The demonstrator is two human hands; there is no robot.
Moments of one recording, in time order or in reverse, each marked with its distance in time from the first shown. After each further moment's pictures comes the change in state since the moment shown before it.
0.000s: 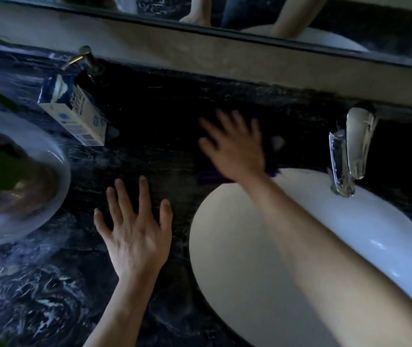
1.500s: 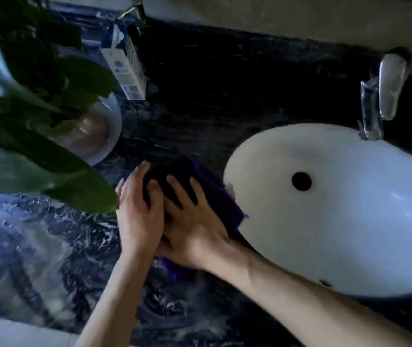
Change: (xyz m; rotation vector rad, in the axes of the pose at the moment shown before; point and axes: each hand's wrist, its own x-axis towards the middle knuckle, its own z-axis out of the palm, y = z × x) left_hand -0.050 -0.083 -0.041 -0.649 0.140 0.023; right_hand -0.216 -0.178 0.006 0.010 -0.340 -0.548
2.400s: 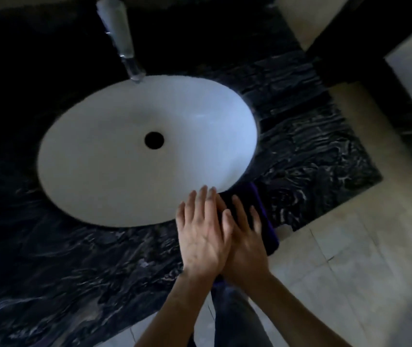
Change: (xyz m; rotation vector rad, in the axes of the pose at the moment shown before) left_hand -0.269 0.158 0.155 0.248 -0.703 0.634; right_hand -0.337 0.036 0.102 0.019 0.322 1.023
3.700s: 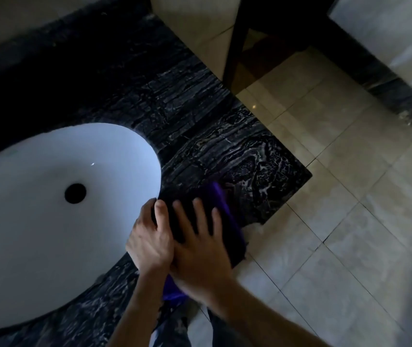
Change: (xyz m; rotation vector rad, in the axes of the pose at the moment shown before) left_hand 0.088 0.098 0.055 -0.231 0.027 -0.266; right_hand 0.031 0.116 -0.020 0.174 -0.041 0.175
